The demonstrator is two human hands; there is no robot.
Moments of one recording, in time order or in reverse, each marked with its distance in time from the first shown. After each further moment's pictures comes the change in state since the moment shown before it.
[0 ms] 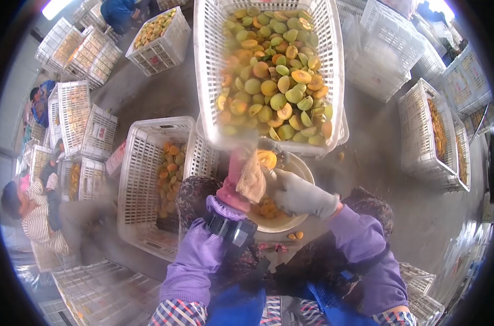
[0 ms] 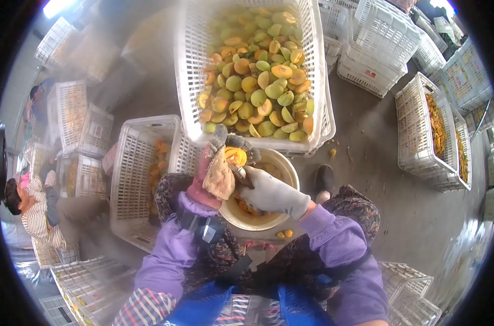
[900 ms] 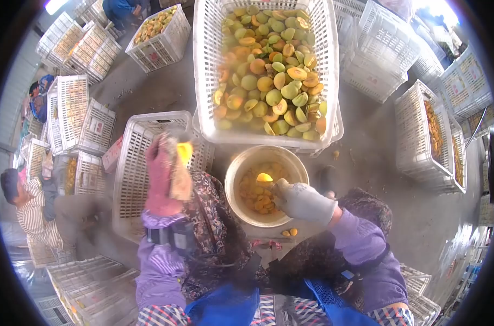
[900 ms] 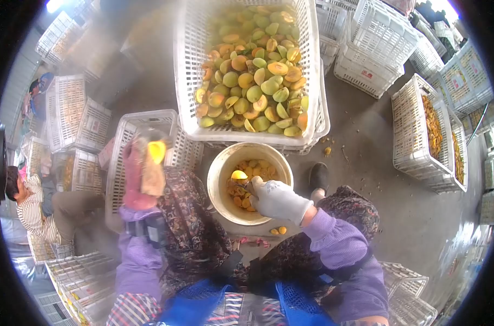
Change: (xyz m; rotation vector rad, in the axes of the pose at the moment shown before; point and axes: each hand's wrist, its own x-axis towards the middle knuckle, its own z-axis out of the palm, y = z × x) left_hand -0.016 0.108 -0.041 0.518 0.626 0.274; right_hand -0.023 0.083 0.012 -0.789 0.054 -0.435
